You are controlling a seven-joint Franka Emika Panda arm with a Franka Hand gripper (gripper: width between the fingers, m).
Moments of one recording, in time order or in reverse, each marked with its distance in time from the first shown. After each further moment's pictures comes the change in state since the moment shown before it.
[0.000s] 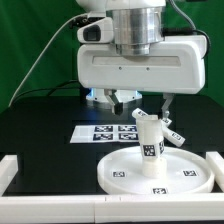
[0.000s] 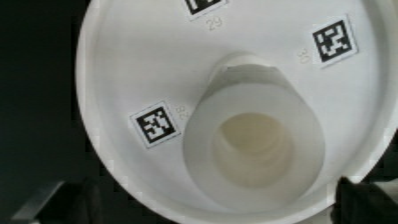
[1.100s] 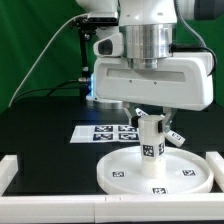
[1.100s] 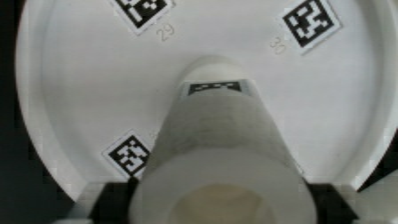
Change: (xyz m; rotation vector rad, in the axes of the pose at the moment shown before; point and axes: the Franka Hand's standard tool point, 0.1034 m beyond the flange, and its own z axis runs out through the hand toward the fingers) arm -0.002 -0.012 0.019 0.002 0.073 0.246
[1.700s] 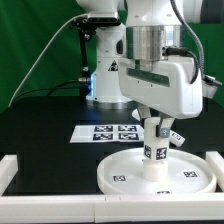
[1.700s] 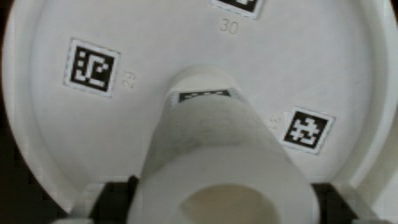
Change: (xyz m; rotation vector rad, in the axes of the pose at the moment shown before) arm 0.003 -0.013 0.004 0.015 0.024 0.642
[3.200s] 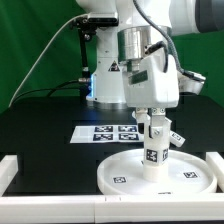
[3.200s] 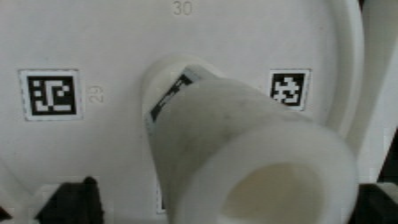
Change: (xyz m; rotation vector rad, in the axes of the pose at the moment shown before) arm 0.008 0.007 0.004 0.202 0.030 0.002
